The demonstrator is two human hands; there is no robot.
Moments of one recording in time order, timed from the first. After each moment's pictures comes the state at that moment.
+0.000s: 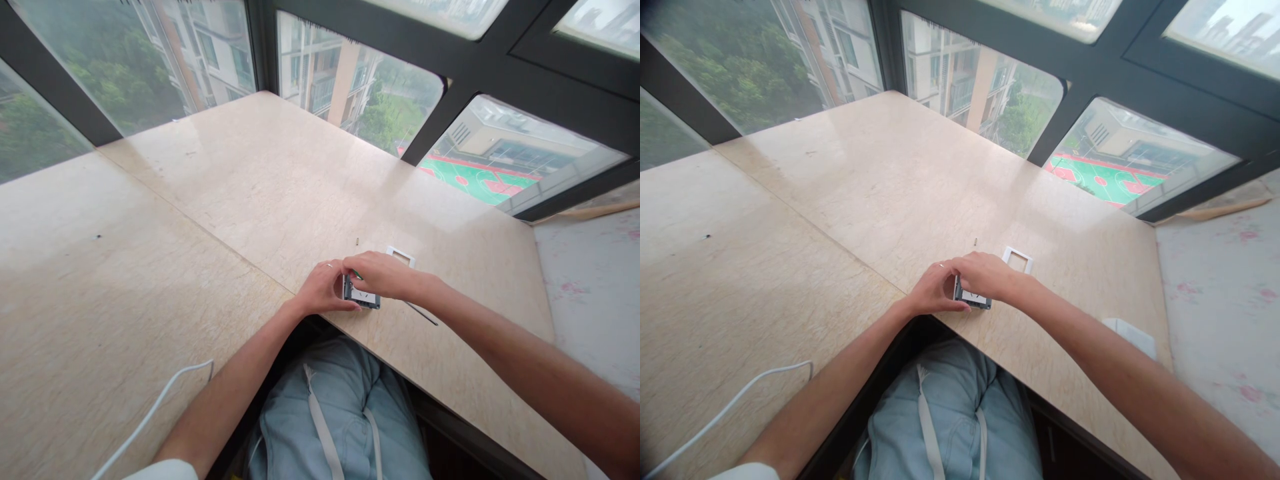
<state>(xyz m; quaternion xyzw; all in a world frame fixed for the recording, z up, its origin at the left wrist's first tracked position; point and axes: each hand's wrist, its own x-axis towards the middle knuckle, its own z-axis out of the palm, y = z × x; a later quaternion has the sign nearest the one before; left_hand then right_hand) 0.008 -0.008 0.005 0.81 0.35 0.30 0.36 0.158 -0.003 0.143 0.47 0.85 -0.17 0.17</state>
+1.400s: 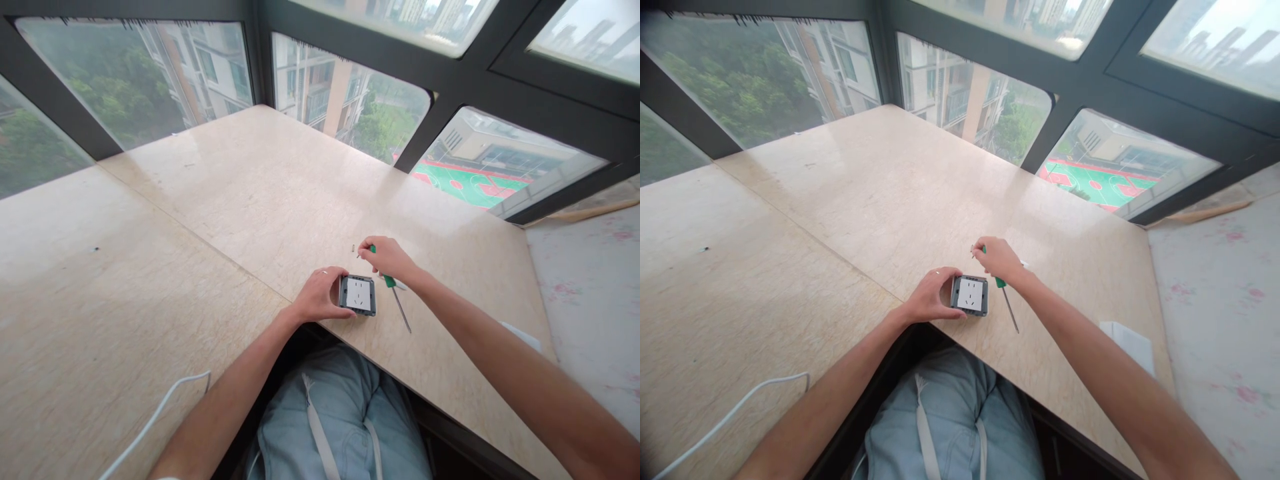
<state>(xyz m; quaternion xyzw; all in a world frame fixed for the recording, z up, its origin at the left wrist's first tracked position) 0.005 -0.011 0.013 0.80 0.35 0.29 0.38 0.198 0.027 0.110 0.69 0.66 -0.27 -0.09</state>
